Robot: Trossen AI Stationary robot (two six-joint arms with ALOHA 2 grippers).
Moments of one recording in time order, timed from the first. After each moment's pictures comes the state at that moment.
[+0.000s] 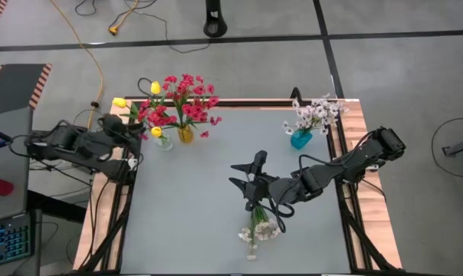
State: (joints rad) left arm -0.21 0.44 0.89 -1.15 -0.86 -0.80; right arm 0.42 1.57 1.25 0.04 0.81 -0.50
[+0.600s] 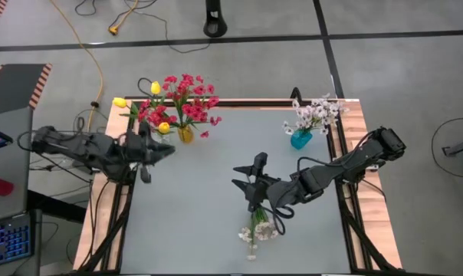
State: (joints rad) left arm -0.28 0.56 0.74 -0.27 -0.47 -0.07; right arm 0.43 1.57 1.25 -0.06 0.81 -0.47
